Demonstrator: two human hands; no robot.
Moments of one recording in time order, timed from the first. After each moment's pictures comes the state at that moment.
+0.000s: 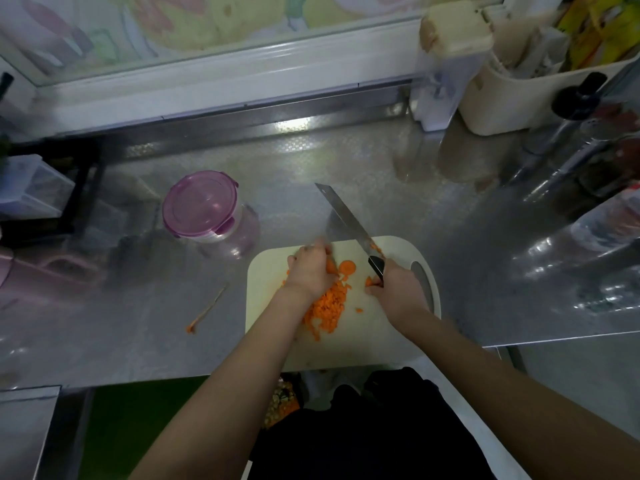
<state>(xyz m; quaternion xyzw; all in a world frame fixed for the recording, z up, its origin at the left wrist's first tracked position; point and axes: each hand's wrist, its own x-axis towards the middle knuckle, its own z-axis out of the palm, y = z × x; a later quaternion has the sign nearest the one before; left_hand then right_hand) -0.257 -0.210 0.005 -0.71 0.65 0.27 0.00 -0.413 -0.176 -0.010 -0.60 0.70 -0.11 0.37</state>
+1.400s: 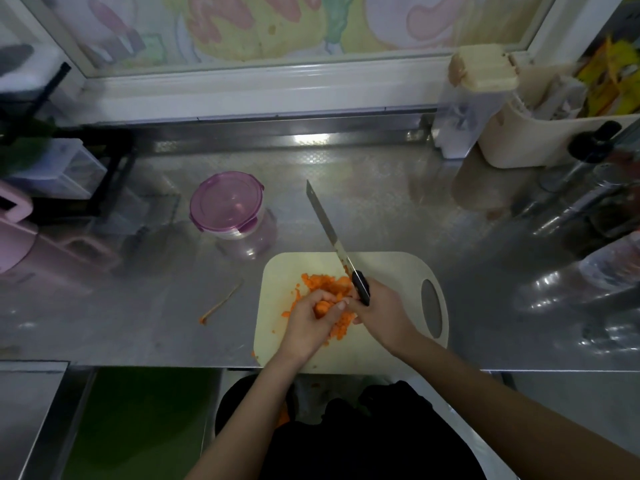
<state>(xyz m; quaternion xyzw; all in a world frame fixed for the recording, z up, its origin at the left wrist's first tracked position) -0.240 -0.123 0.006 -0.66 0.49 0.46 -0.35 -0.375 -0.161 0.004 -0.61 0.59 -0.21 0.48</state>
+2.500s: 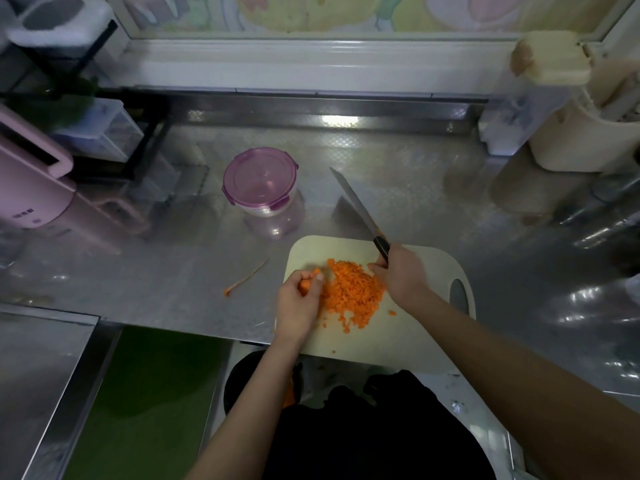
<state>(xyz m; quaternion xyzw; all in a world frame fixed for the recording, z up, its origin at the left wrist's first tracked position) -0.203 -0.118 0.001 -0.75 0.34 0.38 -0.42 -0.357 -0.212 -0.006 -0.68 0.65 -0.09 0.33</state>
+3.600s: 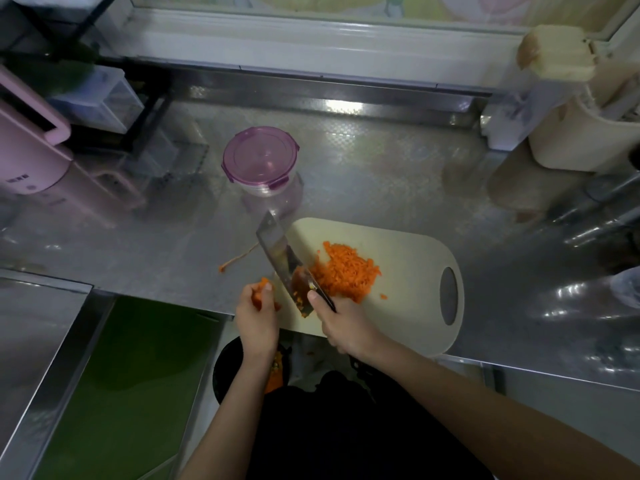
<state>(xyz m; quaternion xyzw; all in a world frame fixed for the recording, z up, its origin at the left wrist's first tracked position) -0.192 -0.058 -0.009 -0.82 0.21 0.27 -0.46 -0.321 -0.104 0.014 -0.60 0.52 -0.06 0.60</state>
